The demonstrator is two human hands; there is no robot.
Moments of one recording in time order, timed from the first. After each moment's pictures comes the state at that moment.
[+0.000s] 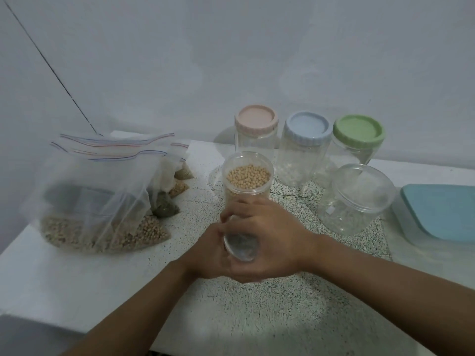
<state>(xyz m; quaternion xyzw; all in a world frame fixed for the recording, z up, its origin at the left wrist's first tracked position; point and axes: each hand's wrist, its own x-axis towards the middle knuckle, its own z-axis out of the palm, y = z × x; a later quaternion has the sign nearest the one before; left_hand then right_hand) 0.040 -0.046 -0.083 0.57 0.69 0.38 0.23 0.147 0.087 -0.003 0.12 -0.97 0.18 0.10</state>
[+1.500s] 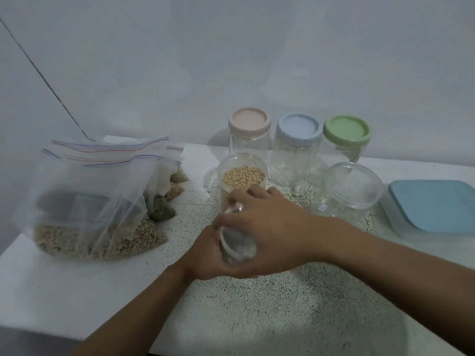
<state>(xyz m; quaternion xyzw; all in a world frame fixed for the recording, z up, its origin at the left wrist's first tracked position) 0.038 -0.050 -0.089 0.46 0.71 0.44 0.31 0.154 0.077 0.054 0.02 -0.99 0.08 -0.09</state>
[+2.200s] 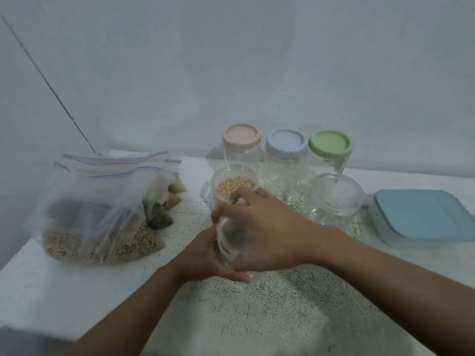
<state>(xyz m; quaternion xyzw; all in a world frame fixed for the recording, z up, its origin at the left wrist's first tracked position) 0.043 -0.048 -0.061 0.49 0.69 0.44 0.32 0.174 0.090 0.054 0.00 -0.98 0.18 0.00</state>
